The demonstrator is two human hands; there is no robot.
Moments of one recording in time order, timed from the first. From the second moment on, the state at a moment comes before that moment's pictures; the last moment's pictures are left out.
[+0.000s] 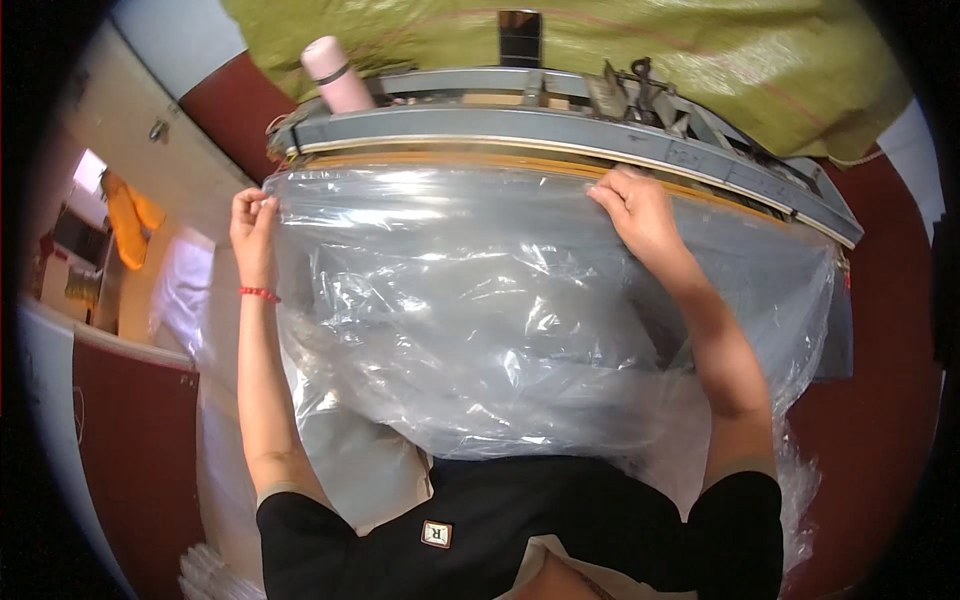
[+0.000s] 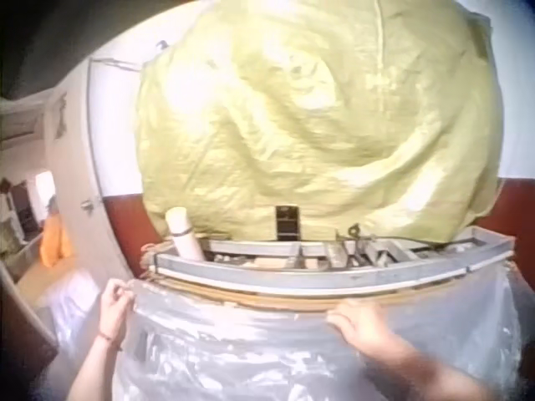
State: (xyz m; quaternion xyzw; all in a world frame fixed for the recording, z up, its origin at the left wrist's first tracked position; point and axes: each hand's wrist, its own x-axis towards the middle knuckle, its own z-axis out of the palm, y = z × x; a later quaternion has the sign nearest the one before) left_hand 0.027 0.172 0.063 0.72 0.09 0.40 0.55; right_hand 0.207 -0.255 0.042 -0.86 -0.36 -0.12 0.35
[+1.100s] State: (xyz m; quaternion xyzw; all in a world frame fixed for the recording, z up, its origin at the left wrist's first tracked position) left_hand 0.001 -0.075 0.019 0.93 -0.17 0.26 0.17; right_hand 0.172 -0.656 -0.033 -0.92 0.08 -0.27 0.26
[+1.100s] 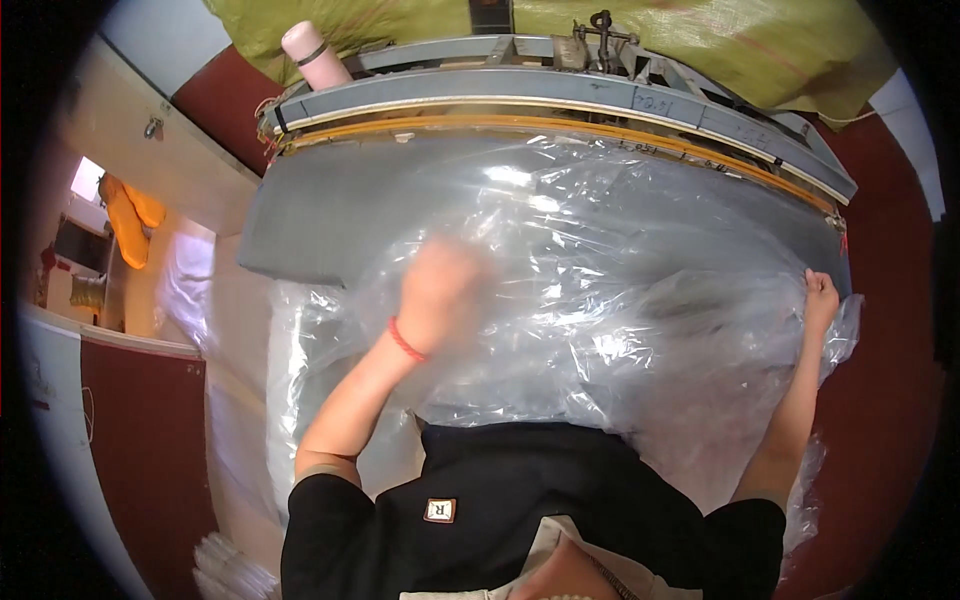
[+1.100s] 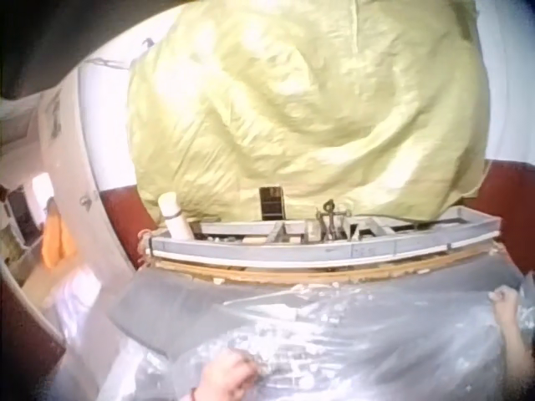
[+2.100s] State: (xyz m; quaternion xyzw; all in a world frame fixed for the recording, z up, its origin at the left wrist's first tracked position) left_hand 0.004 0.143 0.065 0.83 0.16 0.07 0.52; right_hand 0.205 -0.533 -0.025 -0.89 -0.06 -0.19 0.42
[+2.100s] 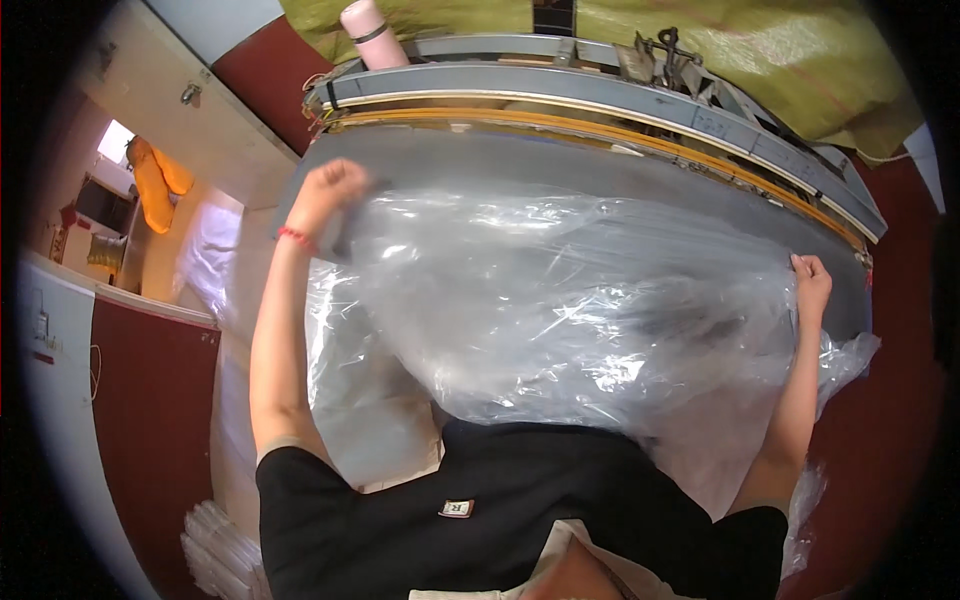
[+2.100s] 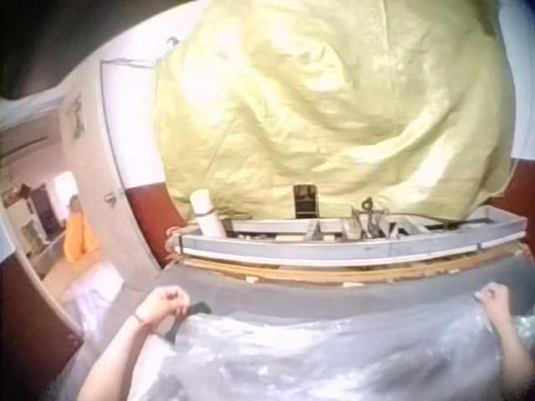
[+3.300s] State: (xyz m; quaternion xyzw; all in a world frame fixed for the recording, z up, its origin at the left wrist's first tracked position) left_hand -0.092 -0.002 0.024 0.86 0.09 0.17 0.48; right_hand 0.211 -0.538 -0.035 -0.91 -0.03 -0.22 0.34
